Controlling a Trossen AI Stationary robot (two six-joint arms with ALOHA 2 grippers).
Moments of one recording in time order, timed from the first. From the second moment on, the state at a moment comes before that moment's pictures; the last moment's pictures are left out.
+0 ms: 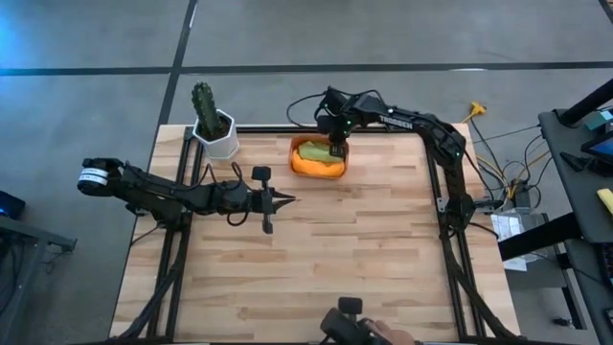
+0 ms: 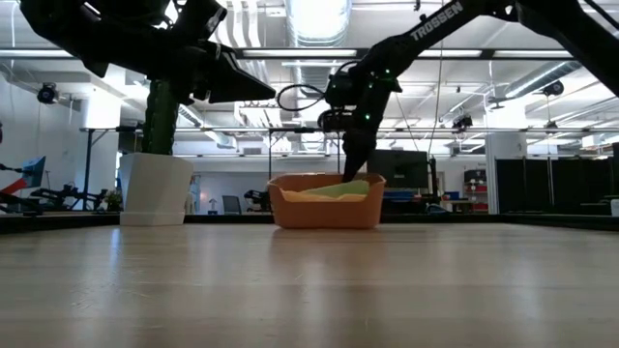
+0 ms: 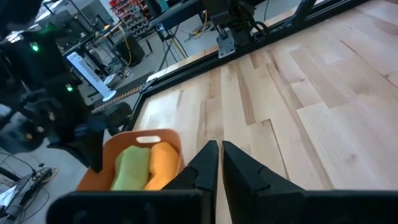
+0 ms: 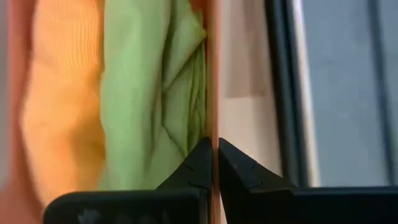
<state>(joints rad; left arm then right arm) -0.04 1.24 0.52 0.52 -0.23 0.42 -0.61 2.08 1.75 -0.86 -0.09 -0.53</state>
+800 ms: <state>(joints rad) -0.04 1.24 0.51 0.51 -0.21 0.40 -0.84 2.10 1.65 -1.30 0.44 -0.71</state>
